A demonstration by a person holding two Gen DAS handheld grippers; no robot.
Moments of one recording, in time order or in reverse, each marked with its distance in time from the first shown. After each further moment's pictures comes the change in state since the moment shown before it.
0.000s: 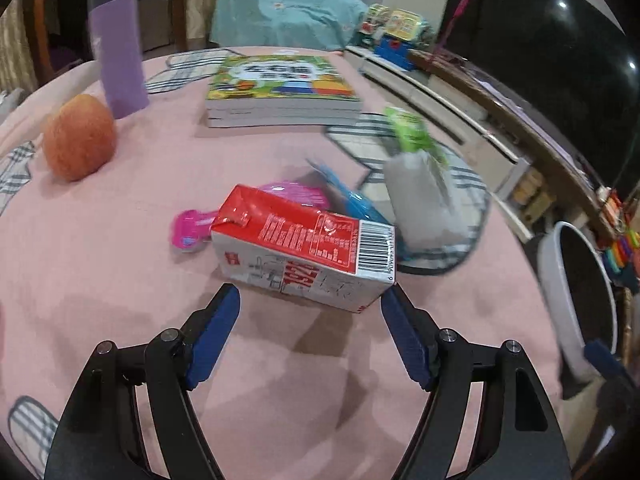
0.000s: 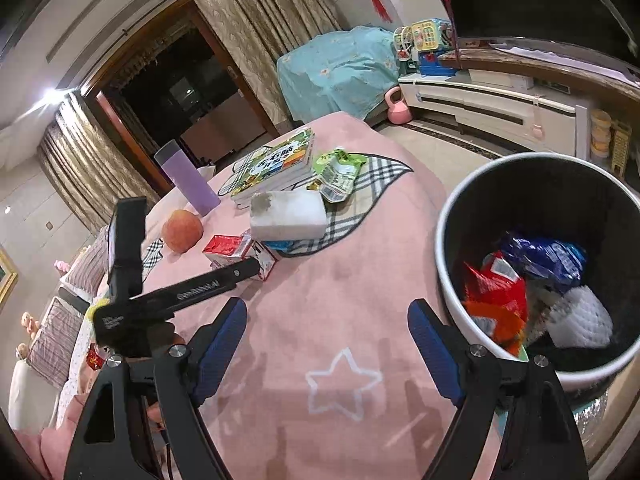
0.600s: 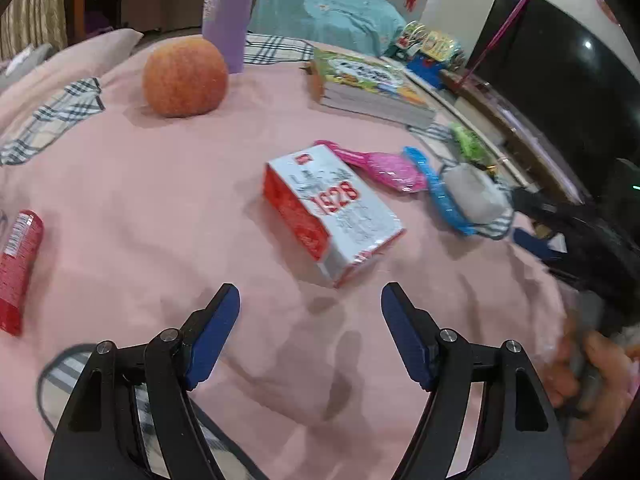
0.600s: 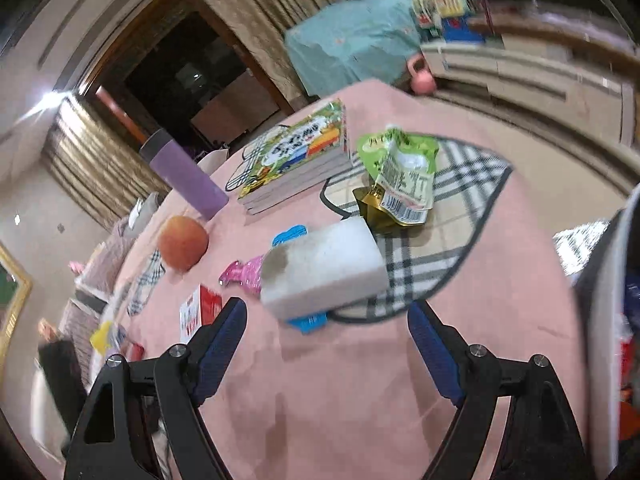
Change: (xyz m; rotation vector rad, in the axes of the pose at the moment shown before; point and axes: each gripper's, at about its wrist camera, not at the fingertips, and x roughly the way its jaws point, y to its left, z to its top) left arm -0.045 0.093 -0.046 -0.134 -0.005 -0.056; right arm 0.123 0.020 0.046 0.073 0.114 0.086
